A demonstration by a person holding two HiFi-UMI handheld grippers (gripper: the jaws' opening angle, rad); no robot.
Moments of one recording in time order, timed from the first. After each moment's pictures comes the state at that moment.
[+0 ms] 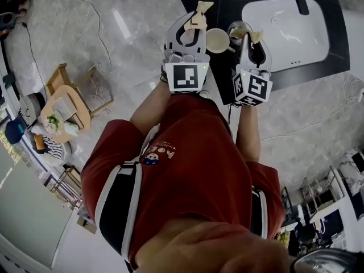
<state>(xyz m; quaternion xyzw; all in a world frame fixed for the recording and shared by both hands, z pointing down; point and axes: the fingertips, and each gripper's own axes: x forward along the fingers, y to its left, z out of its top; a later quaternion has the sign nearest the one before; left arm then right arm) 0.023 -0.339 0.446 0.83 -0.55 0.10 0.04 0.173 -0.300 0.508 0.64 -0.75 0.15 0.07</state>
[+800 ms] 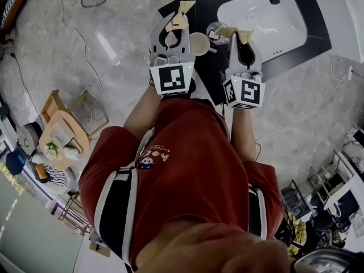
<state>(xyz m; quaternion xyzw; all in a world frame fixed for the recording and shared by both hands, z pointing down) 0.037 -0.350 0.411 0.85 -0.52 0.06 0.01 0.182 -0.292 0.438 0.66 -0.74 0.09 0.02</state>
